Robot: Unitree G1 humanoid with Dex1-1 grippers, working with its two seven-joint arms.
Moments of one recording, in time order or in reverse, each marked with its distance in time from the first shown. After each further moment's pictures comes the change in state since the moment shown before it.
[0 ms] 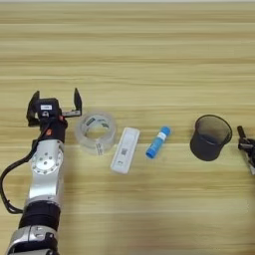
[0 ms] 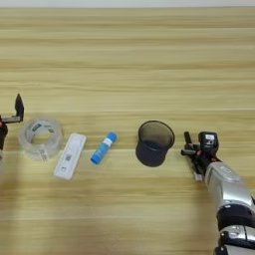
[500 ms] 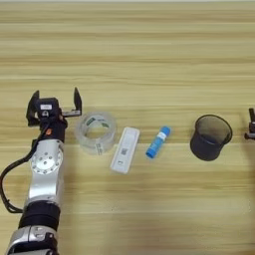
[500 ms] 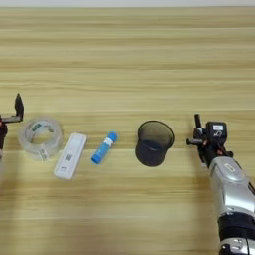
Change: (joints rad) left arm 0.001 0.000 0.000 -0.007 0.001 0.005 0.001; right arm 0.076 0.022 -0.015 -0.232 -0.023 -0.122 -0.093
